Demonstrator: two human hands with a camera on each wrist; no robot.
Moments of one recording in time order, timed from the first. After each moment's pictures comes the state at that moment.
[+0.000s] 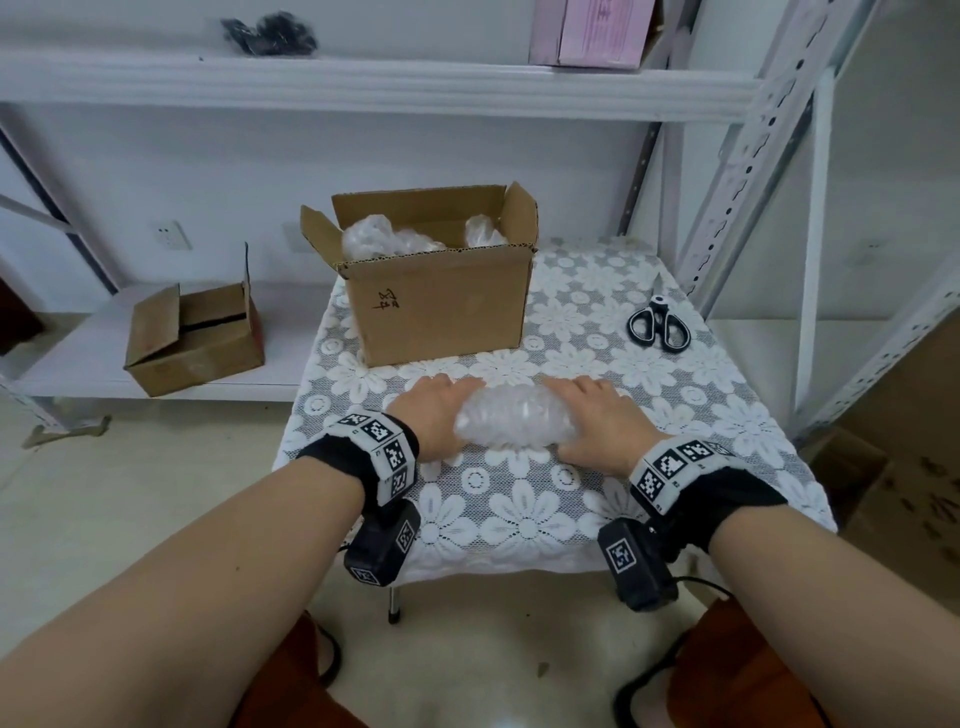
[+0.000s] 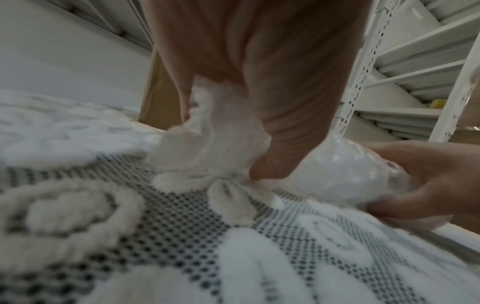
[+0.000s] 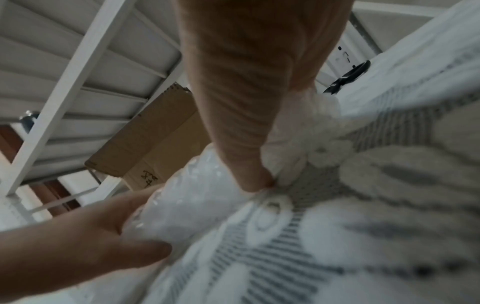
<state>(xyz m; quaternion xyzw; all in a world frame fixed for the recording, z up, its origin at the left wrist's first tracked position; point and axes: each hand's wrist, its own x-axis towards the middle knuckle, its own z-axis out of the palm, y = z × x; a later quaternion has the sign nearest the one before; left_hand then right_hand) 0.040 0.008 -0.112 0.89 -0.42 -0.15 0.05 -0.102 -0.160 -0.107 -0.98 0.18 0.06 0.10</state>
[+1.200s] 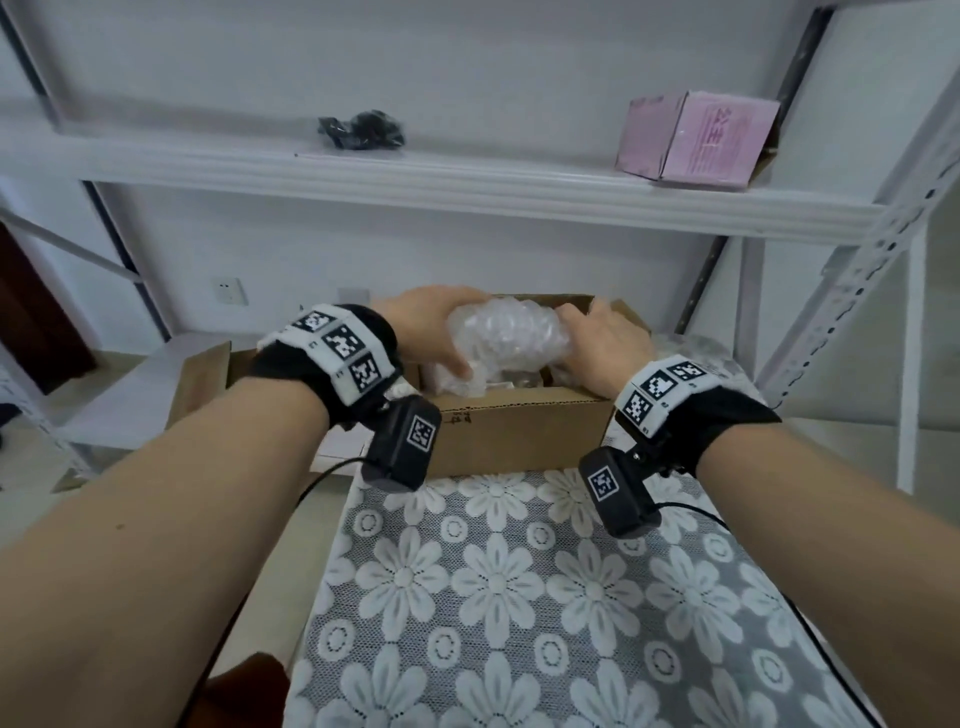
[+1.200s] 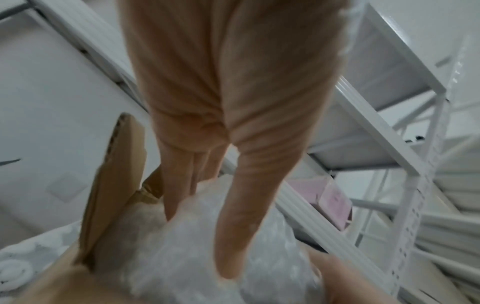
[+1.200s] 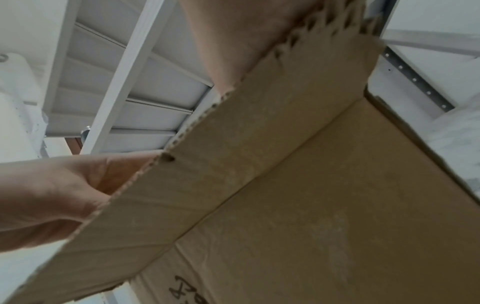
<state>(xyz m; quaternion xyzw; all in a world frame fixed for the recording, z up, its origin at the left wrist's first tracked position) 0.187 0.012 0.051 0.89 -0.39 -0.13 0.18 0.090 -0.175 0.010 -0.98 0.18 -0.09 -0.03</state>
